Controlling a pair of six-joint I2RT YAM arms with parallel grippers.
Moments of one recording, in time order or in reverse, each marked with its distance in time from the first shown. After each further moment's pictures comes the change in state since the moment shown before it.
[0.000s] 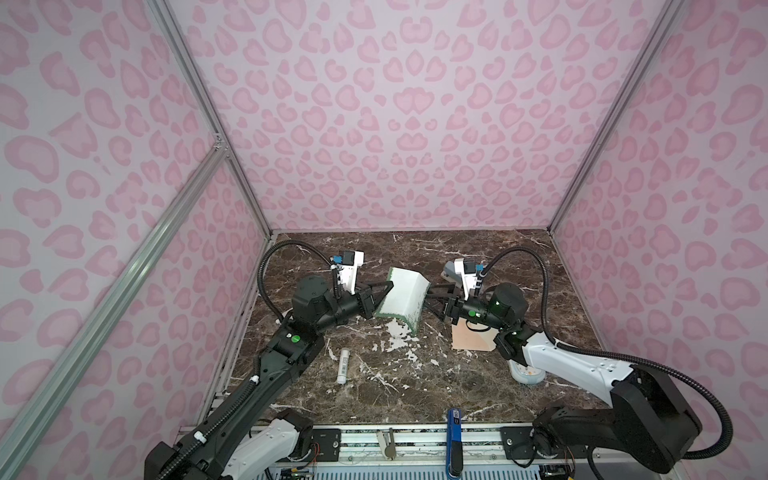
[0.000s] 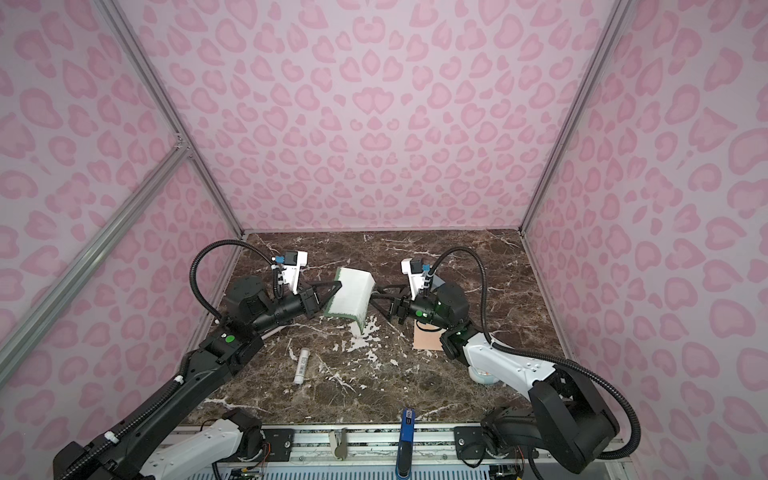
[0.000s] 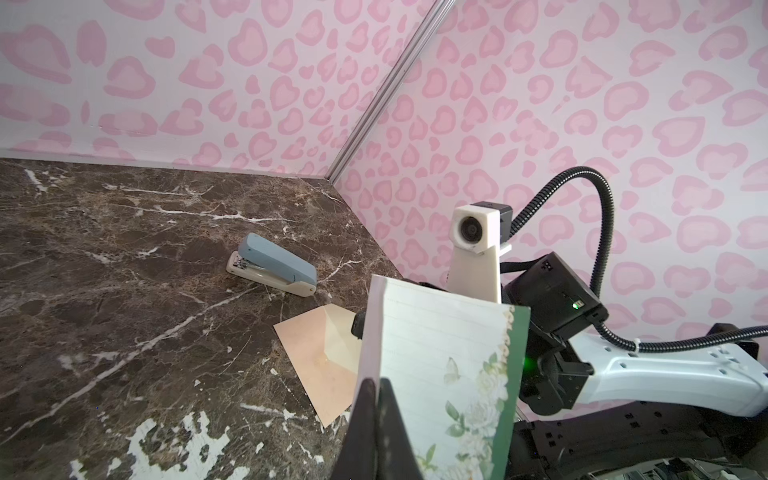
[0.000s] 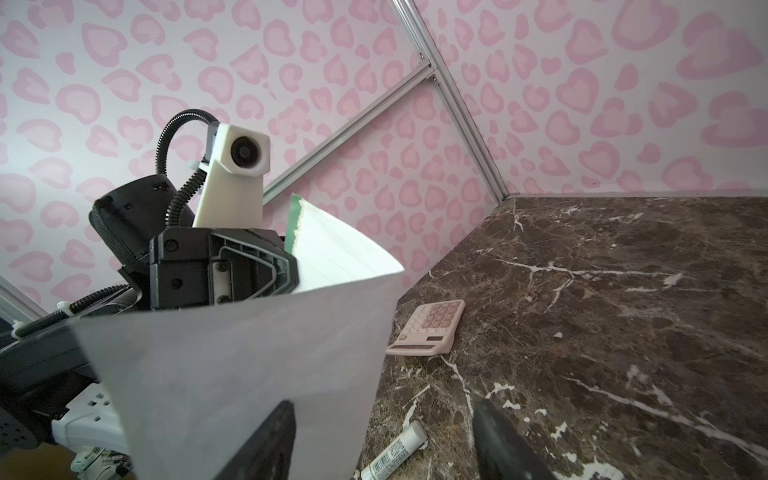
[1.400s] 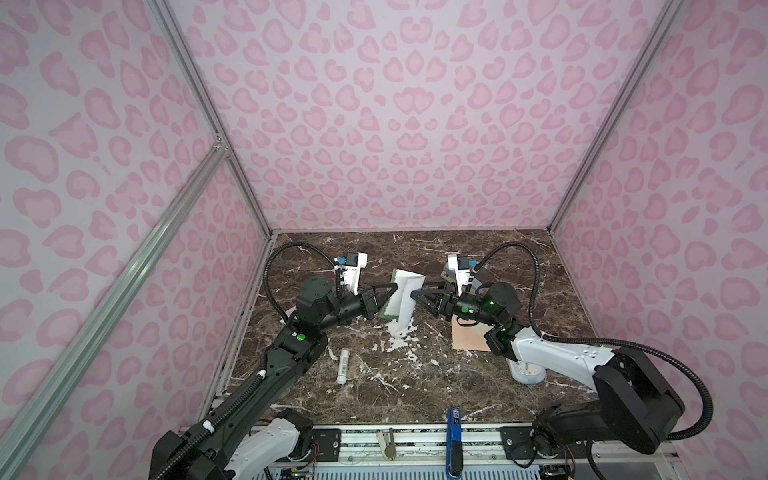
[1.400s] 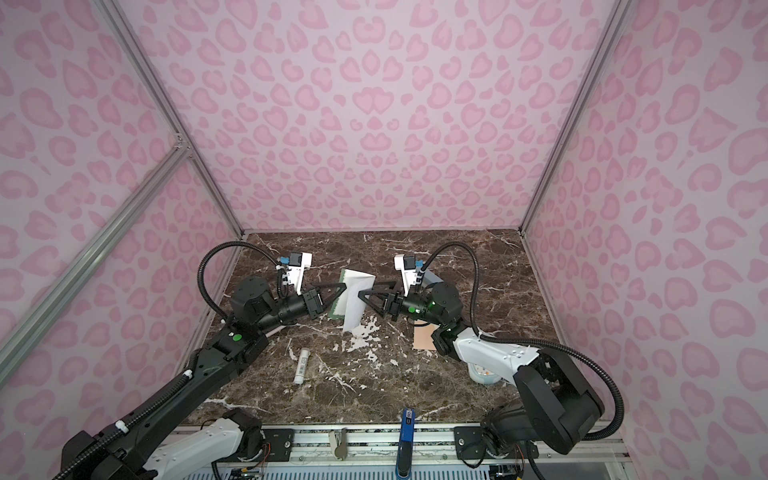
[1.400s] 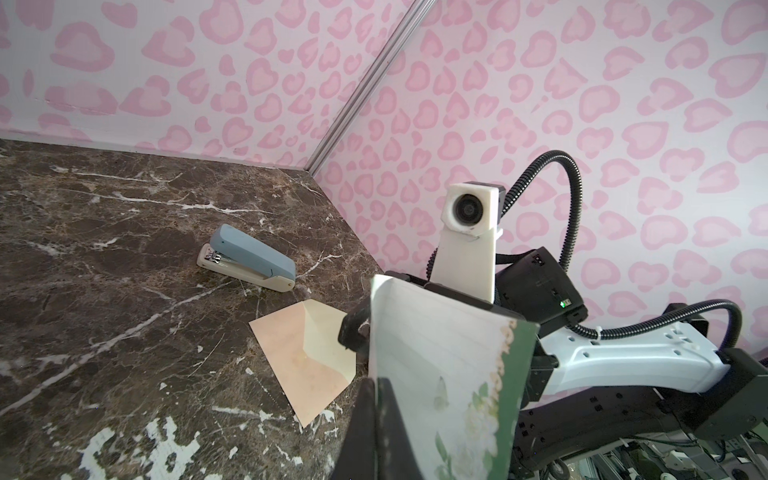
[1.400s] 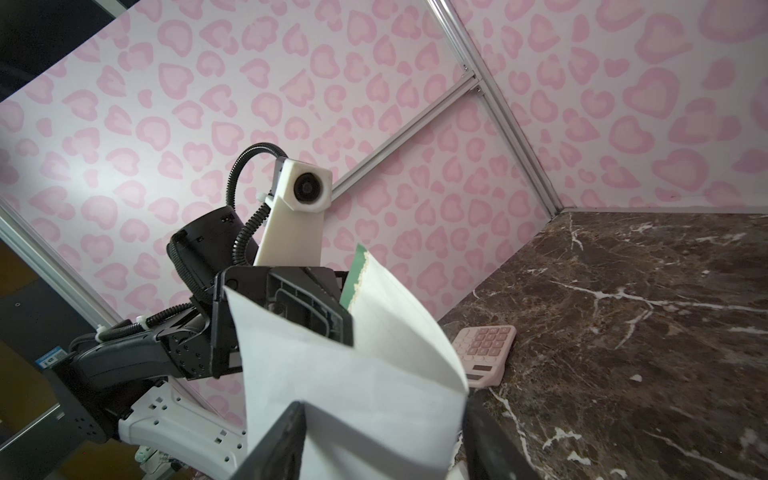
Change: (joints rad) left arm -0.003 0.037 -0.036 0.103 0.063 -0.060; right arm 0.043 0.099 0.044 0.188 -0.040 0.121
